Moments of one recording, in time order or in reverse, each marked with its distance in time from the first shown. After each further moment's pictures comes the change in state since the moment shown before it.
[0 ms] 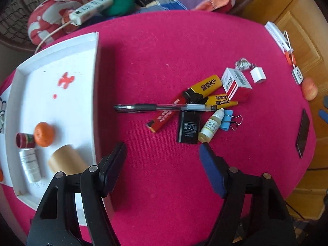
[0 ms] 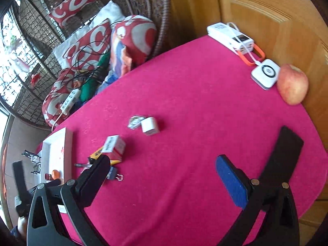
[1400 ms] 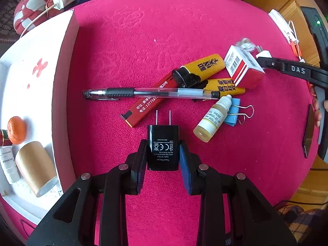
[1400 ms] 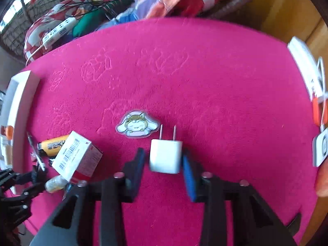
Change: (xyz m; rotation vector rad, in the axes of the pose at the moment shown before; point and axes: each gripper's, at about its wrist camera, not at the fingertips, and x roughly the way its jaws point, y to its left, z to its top) left arm 0.044 -0.009 -0.011 -0.011 0.070 -0.018; right arm 0.161 0.088 0.033 -0.463 0.262 -0.081
